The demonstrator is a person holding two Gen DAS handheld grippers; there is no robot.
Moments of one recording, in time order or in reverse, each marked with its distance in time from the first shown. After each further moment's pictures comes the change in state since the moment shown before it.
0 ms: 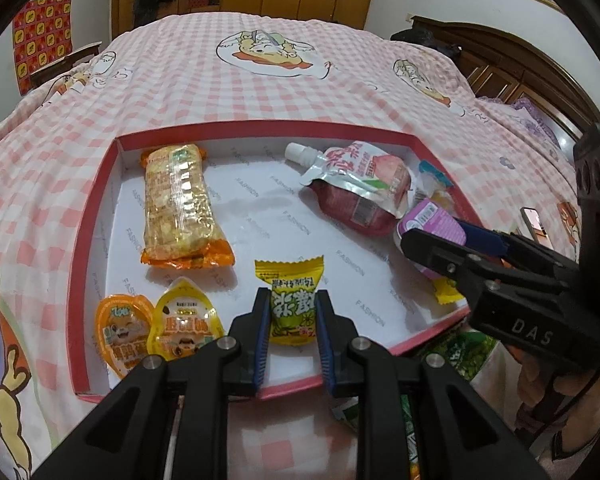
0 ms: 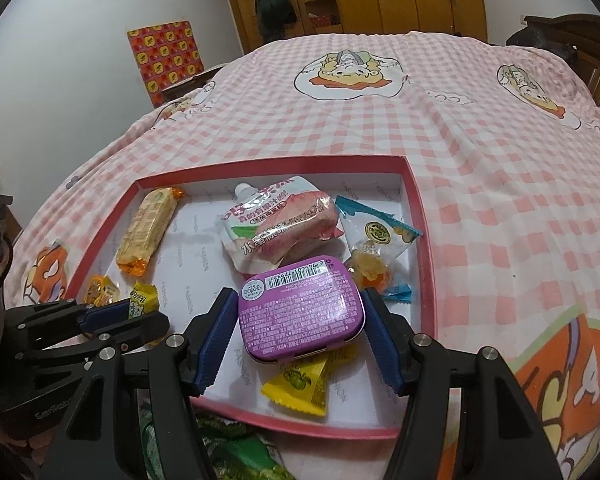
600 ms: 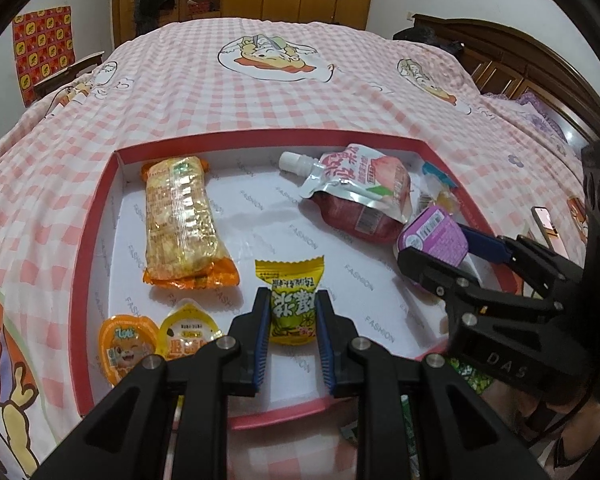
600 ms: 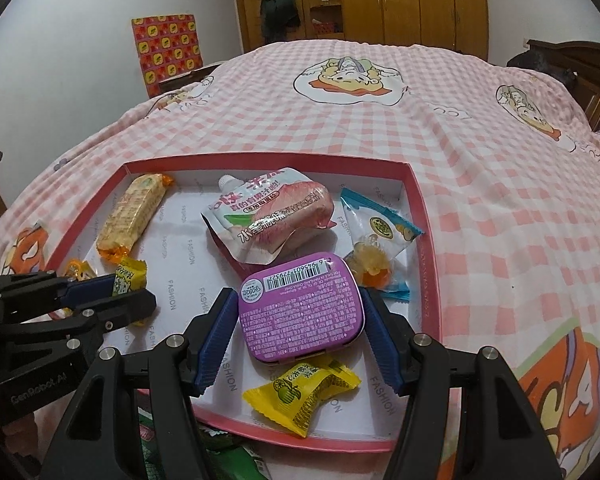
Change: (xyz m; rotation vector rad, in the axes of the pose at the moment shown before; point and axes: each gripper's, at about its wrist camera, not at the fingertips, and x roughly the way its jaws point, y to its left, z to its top) left arm 0.008 -0.004 0.008 0.025 -0.014 0.043; right arm 0.010 0.011 -0.007 -0.073 -0.022 -0.069
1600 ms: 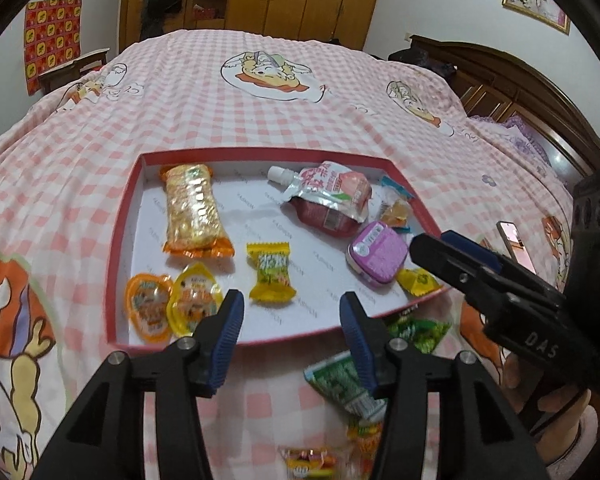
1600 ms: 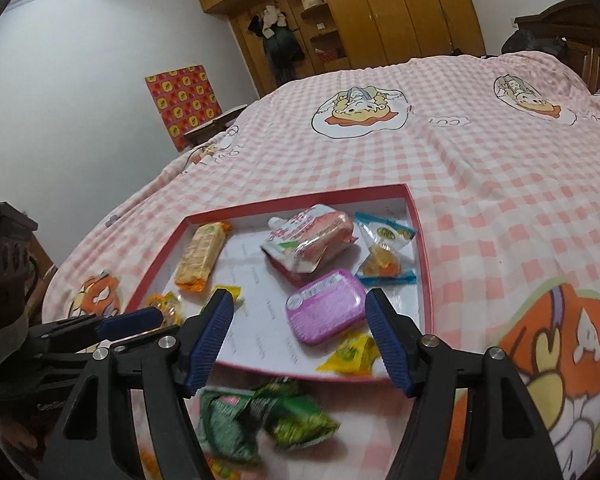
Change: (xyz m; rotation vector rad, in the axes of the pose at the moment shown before) left arm -0.061 -0.003 -0.018 -0.056 -0.042 -0.060; right arm -0.064 -0.005 -0.010 0.146 -0.121 0.169
